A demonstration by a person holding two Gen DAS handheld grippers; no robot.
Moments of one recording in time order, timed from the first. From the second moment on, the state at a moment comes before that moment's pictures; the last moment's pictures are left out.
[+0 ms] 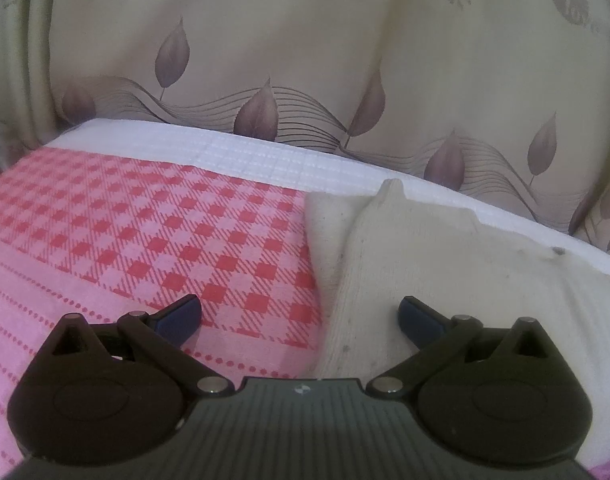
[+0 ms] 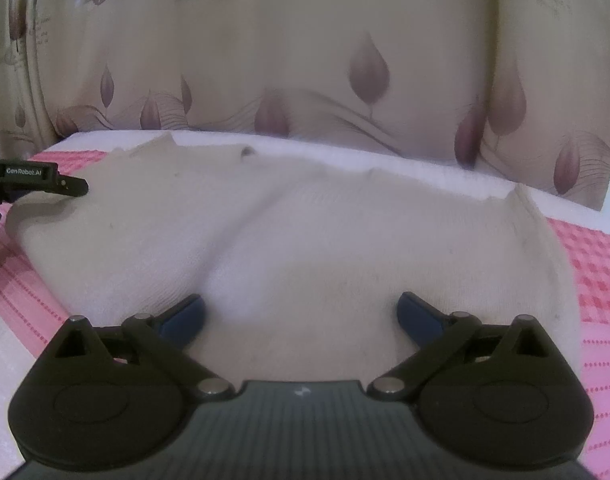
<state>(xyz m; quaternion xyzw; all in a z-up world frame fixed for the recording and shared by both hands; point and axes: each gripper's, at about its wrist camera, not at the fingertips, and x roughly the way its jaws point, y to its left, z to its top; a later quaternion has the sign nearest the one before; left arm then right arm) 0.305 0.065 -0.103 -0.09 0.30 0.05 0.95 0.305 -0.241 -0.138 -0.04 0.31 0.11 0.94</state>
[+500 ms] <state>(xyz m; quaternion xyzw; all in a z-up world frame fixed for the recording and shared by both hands) 0.302 0.064 -0.102 -0.08 0.30 0.04 0.95 0.304 -0.238 -0.137 -0.05 0.31 0.10 0.94</state>
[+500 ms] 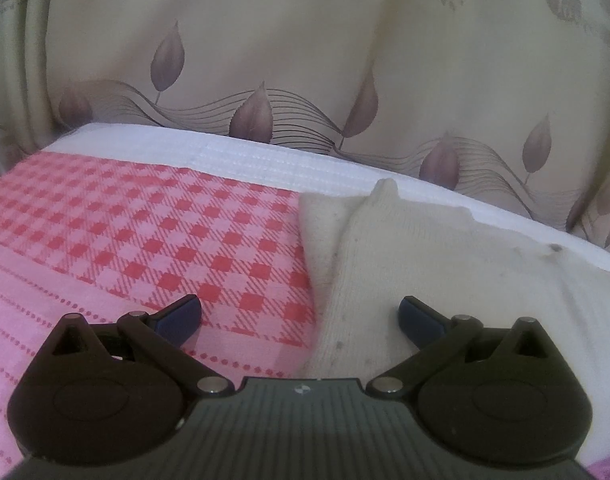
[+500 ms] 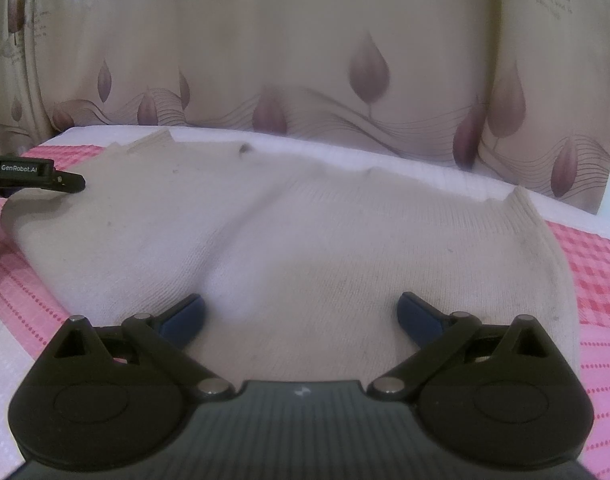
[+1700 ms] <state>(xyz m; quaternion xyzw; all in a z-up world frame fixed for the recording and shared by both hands) 0.294 0.042 -0.098 0.00 0.27 0.07 0.96 0.300 -0.234 -0.137 -0.05 0.31 0.08 0.95</state>
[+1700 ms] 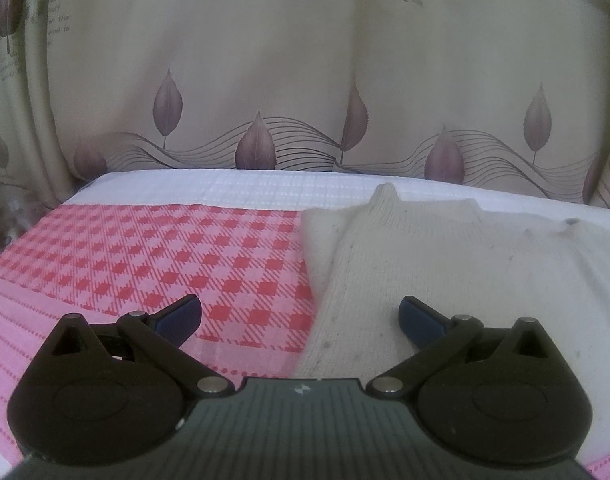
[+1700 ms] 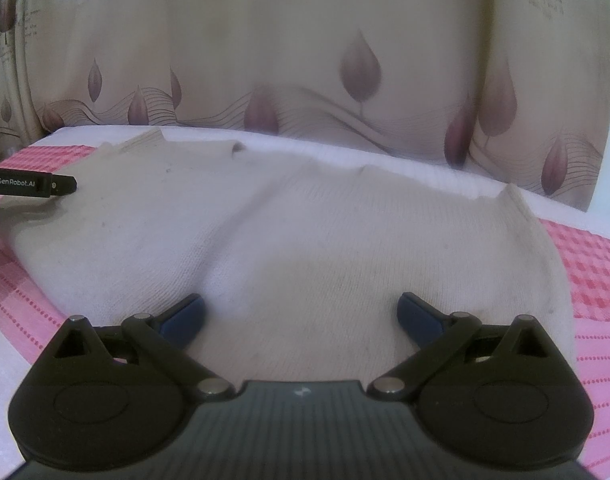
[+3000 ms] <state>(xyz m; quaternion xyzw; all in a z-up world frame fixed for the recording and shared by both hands) 0.294 0.042 -0.097 0.00 0.27 0.07 0.96 0.276 -0.230 -0.123 -0.07 0.23 0.06 0.97</state>
